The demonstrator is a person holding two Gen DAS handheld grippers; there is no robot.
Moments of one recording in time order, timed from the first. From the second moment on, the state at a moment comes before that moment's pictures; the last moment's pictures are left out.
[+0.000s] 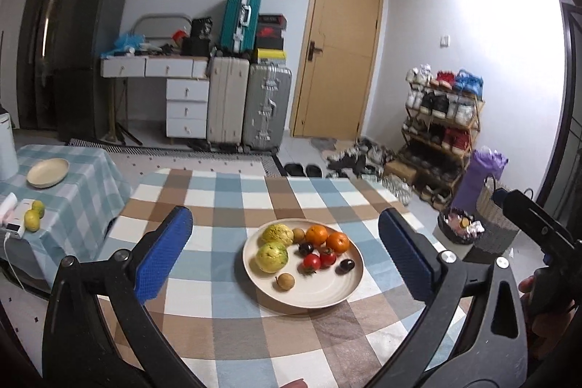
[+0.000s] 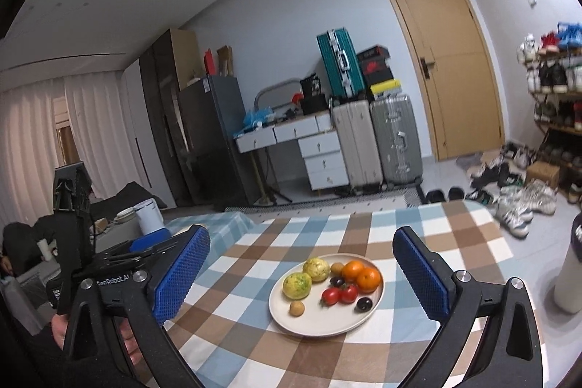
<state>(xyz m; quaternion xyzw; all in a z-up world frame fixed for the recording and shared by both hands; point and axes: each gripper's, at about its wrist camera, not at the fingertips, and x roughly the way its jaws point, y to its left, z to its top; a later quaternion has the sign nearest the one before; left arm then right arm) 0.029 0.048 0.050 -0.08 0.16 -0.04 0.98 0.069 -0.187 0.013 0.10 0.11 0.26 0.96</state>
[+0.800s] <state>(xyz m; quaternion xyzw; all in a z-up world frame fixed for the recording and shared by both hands) 0.003 0.057 0.000 -0.05 0.12 0.00 0.99 0.007 -0.178 -0.032 -0.02 0.00 0.18 0.98</state>
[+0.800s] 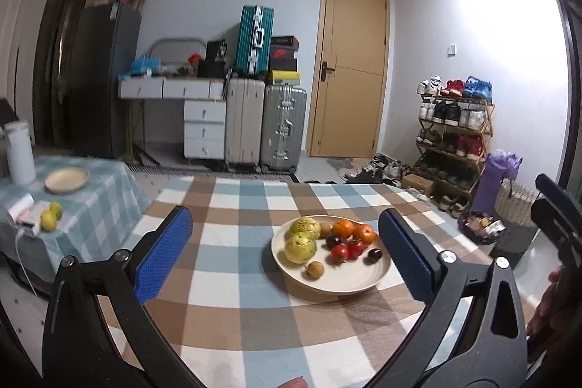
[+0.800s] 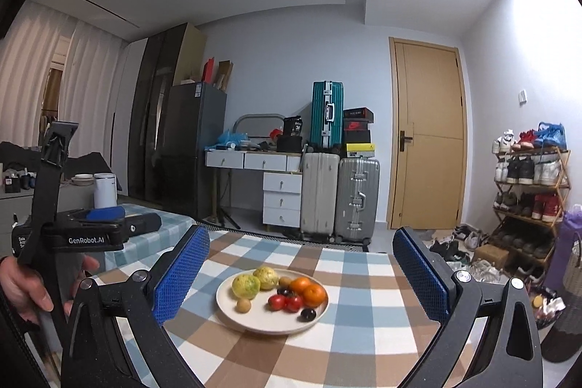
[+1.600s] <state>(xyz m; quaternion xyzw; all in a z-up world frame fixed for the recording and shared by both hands) 0.034 0.067 -0.086 -0.01 0.16 0.04 0.99 0.061 -0.178 -0.100 -0.02 0.10 0.18 0.98</state>
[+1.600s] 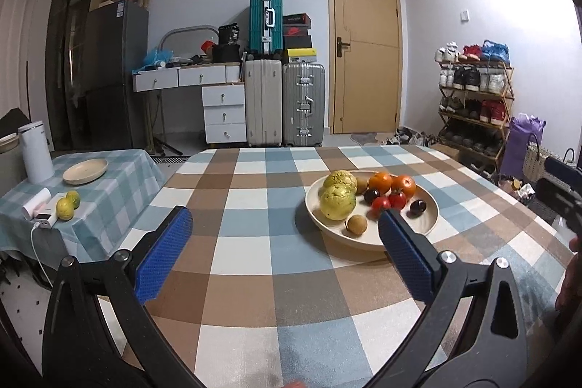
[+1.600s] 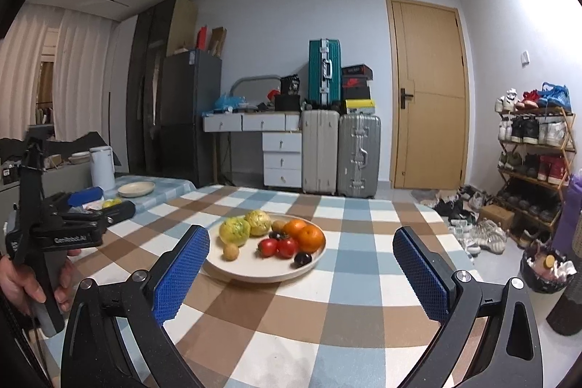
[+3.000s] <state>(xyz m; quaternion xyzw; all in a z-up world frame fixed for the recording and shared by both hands) 0.029 0.066 -0.083 -0.01 0.16 0.04 0.99 0.077 -0.178 -0.113 -0.01 0.14 0.17 0.97</state>
